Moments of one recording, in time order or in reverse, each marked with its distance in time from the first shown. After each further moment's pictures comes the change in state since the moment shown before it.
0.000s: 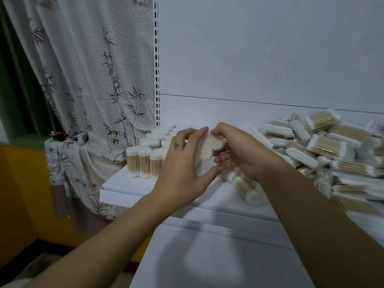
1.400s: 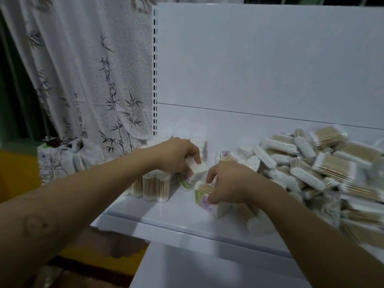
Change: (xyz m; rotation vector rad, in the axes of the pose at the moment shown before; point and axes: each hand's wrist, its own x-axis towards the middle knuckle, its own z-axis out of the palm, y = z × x) left_hand 0.105 -0.052 -0.005 0.328 -0.794 -0.105; right_hand 0.026 0.012 -0.007 -1.322 -0.150 -0.165
